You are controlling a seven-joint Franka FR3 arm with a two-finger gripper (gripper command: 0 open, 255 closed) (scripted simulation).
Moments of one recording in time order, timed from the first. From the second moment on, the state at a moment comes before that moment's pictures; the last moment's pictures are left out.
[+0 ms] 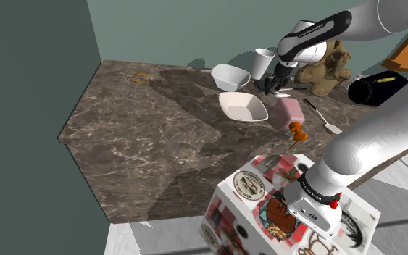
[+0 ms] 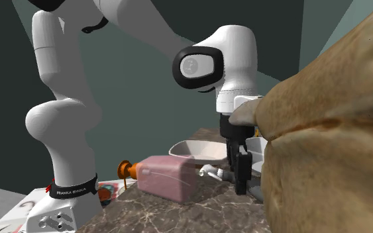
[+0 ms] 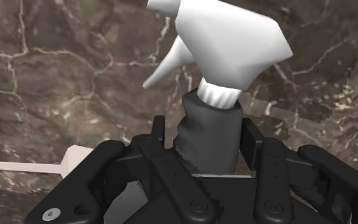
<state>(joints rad) -0.21 -0.11 -0.33 -2.41 -0.04 2.35 -0.21</state>
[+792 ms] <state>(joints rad) -0.21 -0.20 -0.31 -2.33 -0.07 2.18 -0.18</state>
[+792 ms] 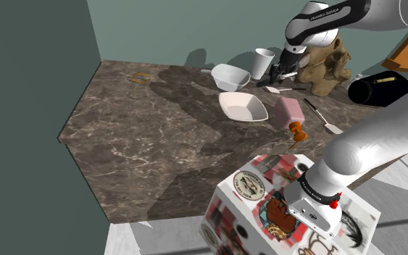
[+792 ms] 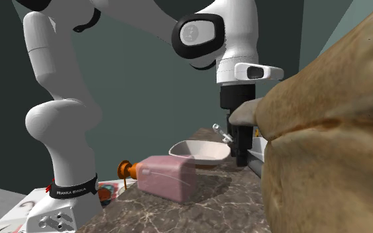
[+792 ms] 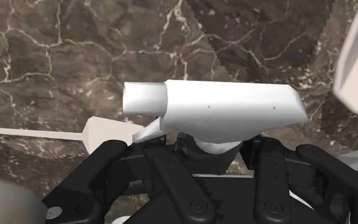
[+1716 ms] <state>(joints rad) -0.18 -0.19 -0.26 -2.18 -0.05 2.04 -0.12</state>
